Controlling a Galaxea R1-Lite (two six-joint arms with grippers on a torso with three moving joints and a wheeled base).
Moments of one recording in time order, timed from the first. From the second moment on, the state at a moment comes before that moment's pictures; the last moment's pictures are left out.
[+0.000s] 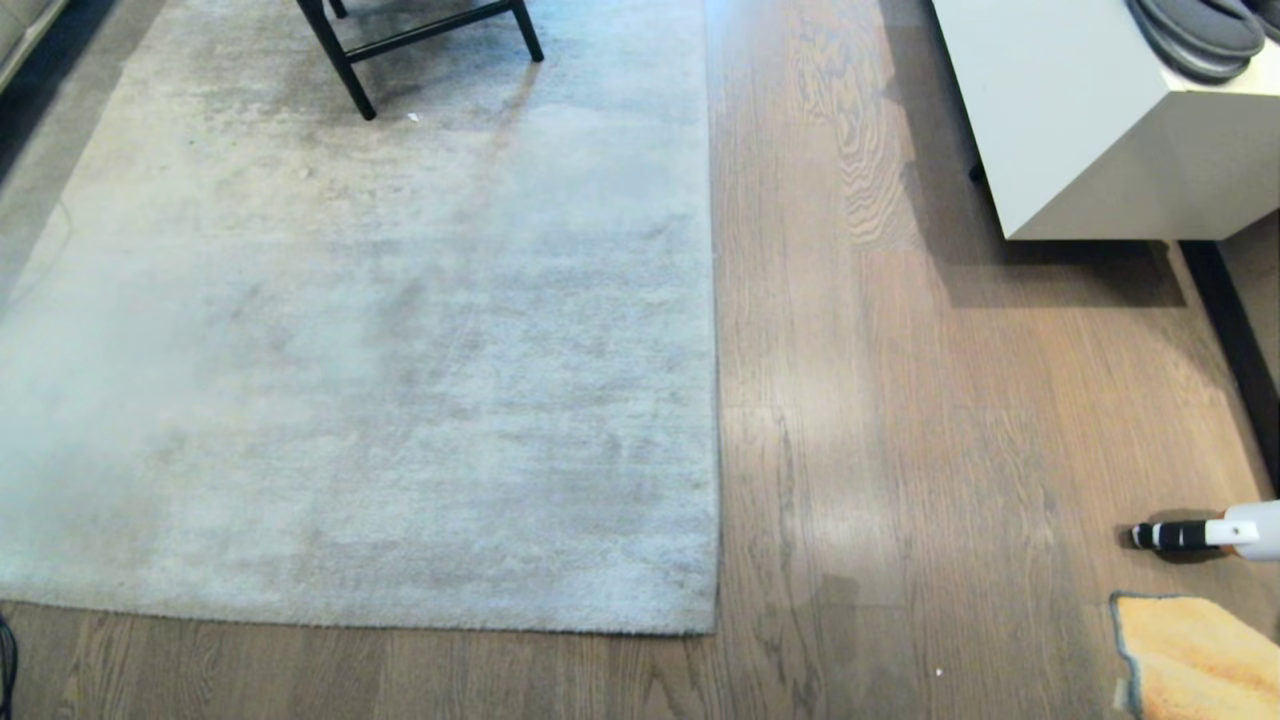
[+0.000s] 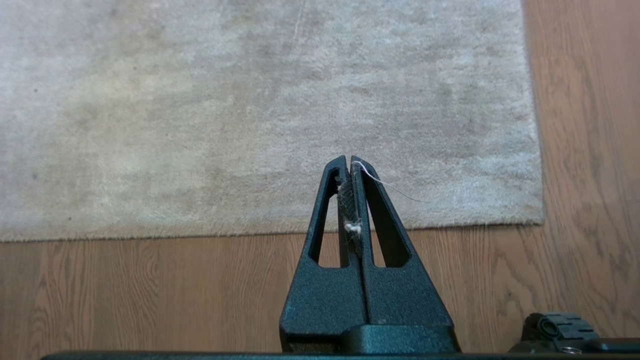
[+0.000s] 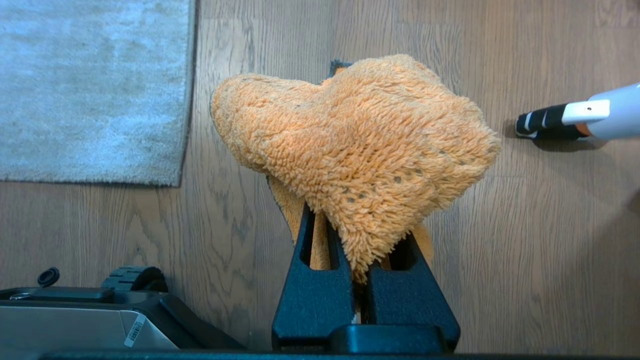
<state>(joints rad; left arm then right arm) 0.00 0.00 0.00 0.00 -0.01 0.05 0.00 0.00 -0.07 0.19 0.02 -0.03</state>
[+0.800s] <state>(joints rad) 0.00 0.00 0.00 0.00 0.00 0.02 0.00 0.00 -0.07 0.19 0.02 -0.03</state>
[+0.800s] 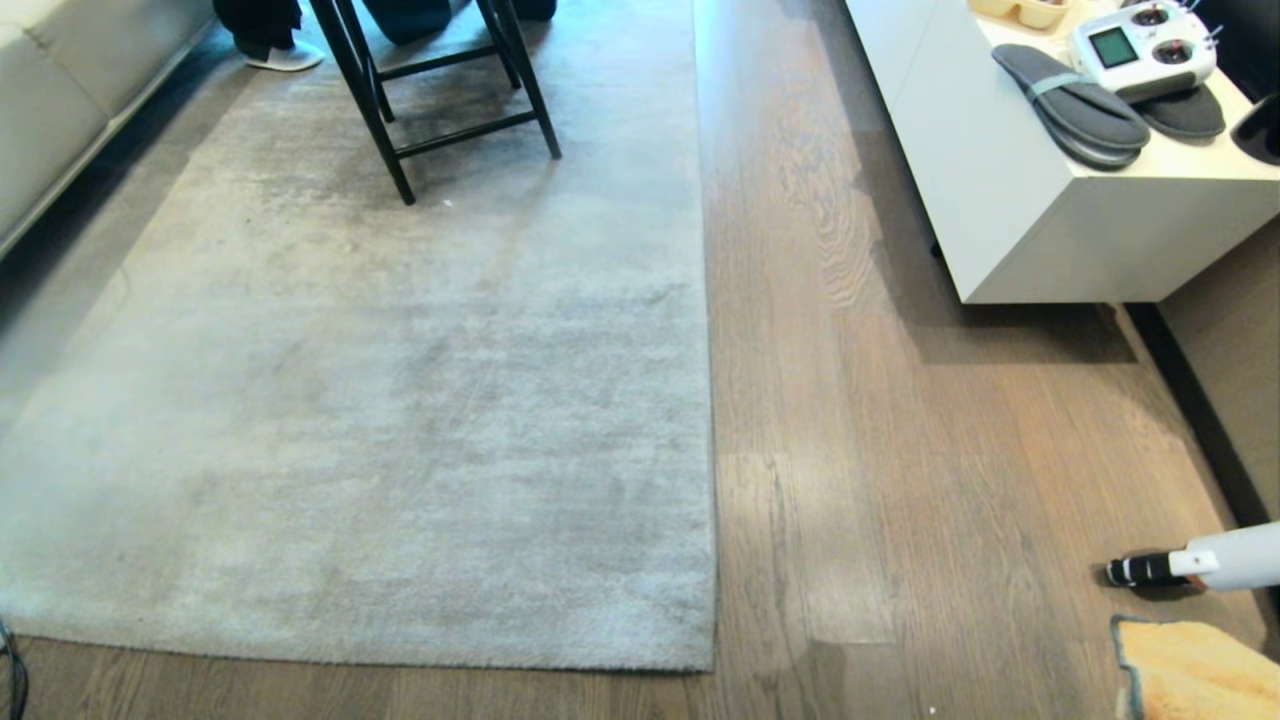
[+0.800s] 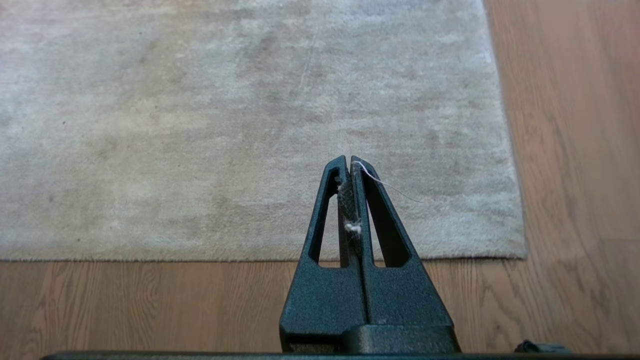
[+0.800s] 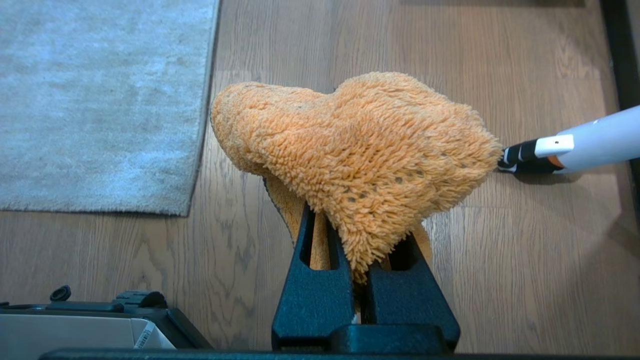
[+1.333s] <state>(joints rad) 0.00 0.00 0.00 0.00 0.00 0.02 0.00 0.00 -0.07 0.19 0.02 -0.03</state>
